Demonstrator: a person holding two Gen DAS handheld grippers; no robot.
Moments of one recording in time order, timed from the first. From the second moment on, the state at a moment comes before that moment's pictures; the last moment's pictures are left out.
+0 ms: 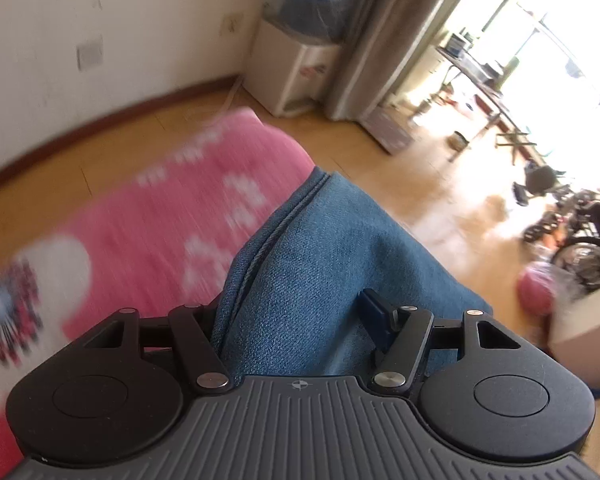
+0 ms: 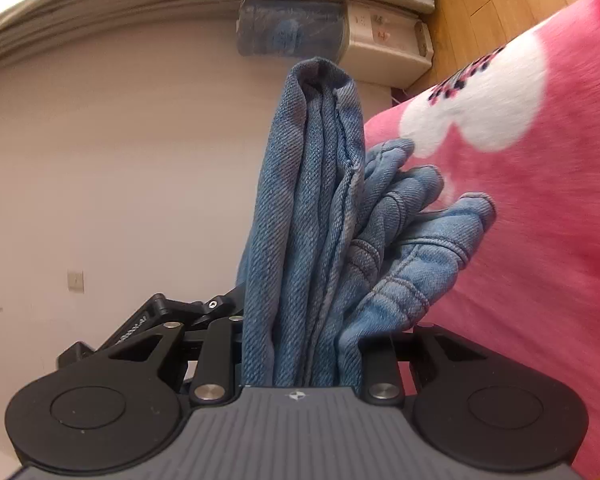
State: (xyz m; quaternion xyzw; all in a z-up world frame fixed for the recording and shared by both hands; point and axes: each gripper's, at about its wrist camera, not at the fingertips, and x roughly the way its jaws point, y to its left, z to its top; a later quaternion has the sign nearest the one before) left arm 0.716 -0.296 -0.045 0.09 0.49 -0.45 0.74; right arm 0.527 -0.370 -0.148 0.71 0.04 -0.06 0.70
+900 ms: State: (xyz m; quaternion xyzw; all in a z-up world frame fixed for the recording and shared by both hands) left arm 0.739 -0.154 -0.165 -0.16 0.57 -0.33 0.74; right arm 0.648 -0.409 -0.240 0.73 0.18 -0.07 0.66
